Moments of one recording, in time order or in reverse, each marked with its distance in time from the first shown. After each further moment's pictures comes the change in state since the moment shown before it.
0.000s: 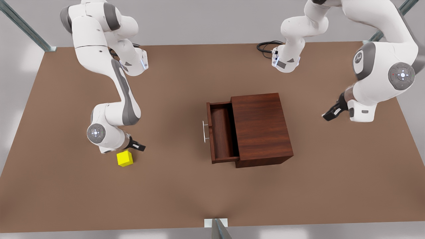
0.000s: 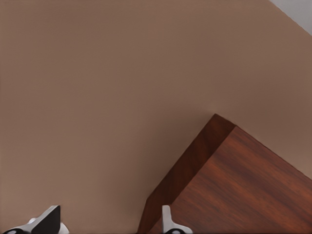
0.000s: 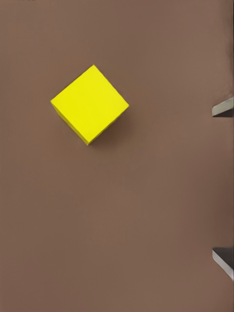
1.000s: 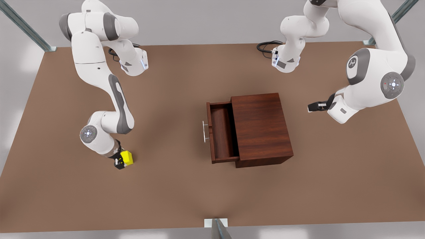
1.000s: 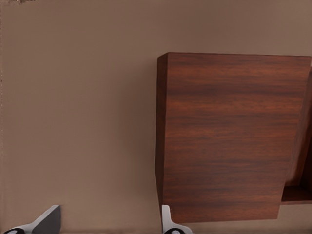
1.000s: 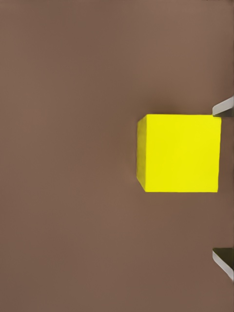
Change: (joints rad) left arm -0.118 0.057 0.069 0.030 -0.090 -0.038 0.579; right arm -0.051 0.117 -0.054 -0.060 0.011 0.345 0.644
